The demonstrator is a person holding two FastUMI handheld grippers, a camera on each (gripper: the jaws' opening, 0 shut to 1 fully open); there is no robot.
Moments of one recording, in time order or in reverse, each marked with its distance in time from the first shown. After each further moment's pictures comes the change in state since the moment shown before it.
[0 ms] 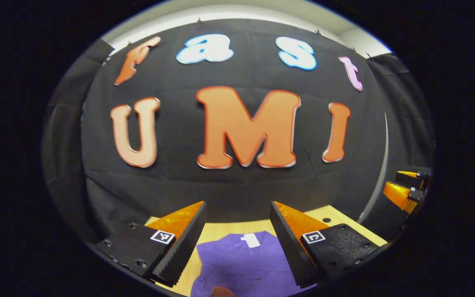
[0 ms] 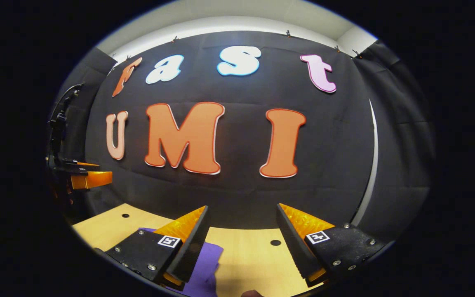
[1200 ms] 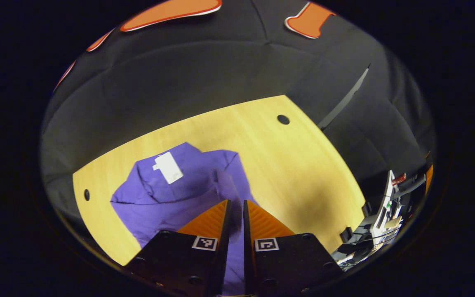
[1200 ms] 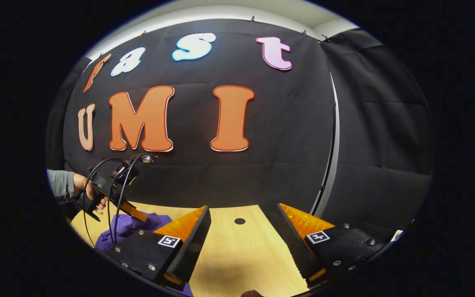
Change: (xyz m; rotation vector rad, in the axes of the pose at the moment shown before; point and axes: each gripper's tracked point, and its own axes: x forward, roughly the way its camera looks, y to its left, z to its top) left arm 0.135 -0.244 -0.243 0.122 0.977 -0.523; right arm -0.041 -0.139 -0.057 0.040 0.163 -0.231
